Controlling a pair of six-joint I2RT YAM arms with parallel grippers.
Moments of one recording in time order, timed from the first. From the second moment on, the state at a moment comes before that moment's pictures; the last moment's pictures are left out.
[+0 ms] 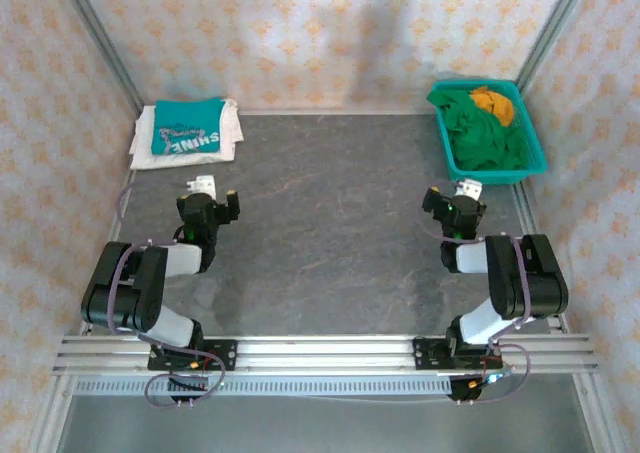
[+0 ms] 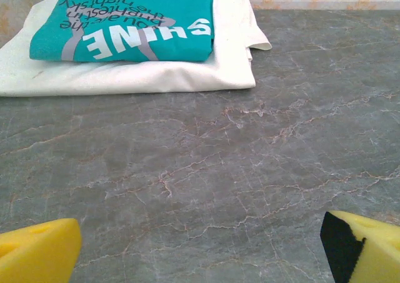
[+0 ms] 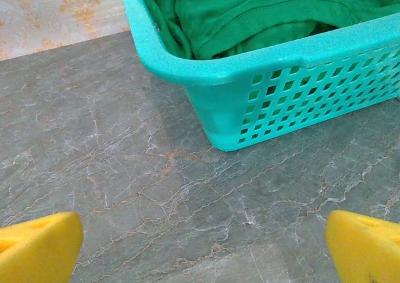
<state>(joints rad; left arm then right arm) -0.05 1.49 0.41 0.66 -0.26 -0.06 0.01 1.55 0.38 0.79 0.23 0.20</state>
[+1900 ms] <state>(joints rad) -0.65 1.73 1.44 -0.26 -0.18 -0.08 -0.17 2.20 2.01 -0.70 0.11 0.45</state>
